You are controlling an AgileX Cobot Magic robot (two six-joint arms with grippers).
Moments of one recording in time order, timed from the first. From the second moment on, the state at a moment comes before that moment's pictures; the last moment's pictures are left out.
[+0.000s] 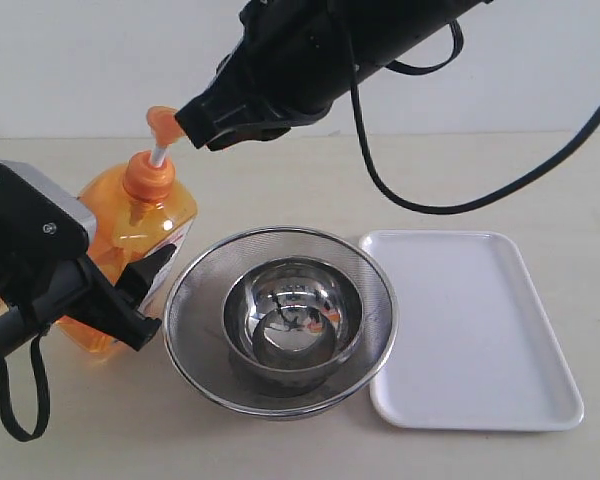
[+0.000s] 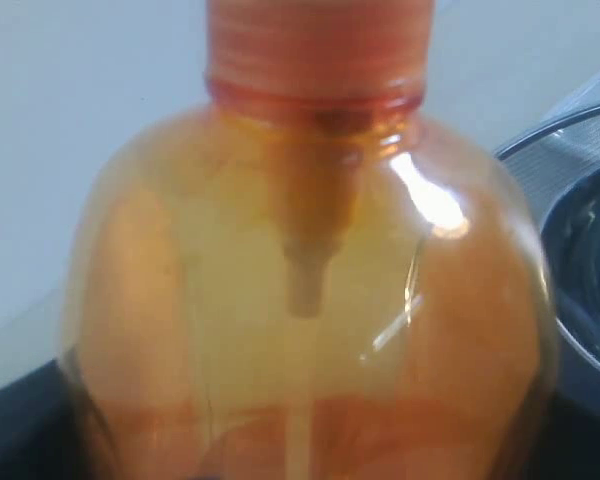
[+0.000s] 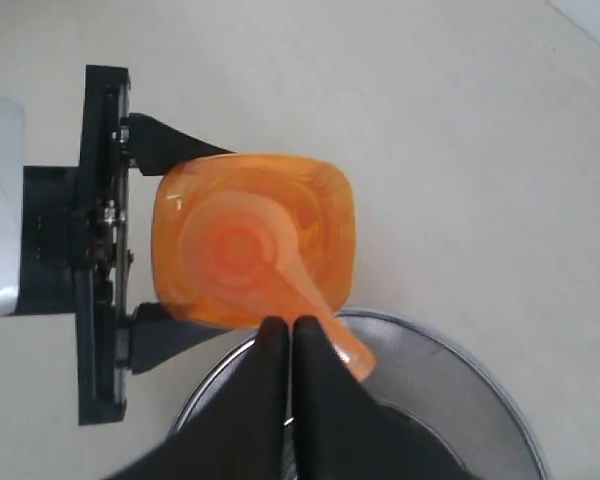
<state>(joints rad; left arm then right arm) -0.53 1.51 -0.31 -0.22 -0.83 0.54 0.69 1.62 -1.42 0.59 0.73 -0.67</state>
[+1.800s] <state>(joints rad) -0.53 1.51 -0.31 -0.18 -0.82 0.56 0.69 1.65 -1.42 0.62 0.69 -0.63</state>
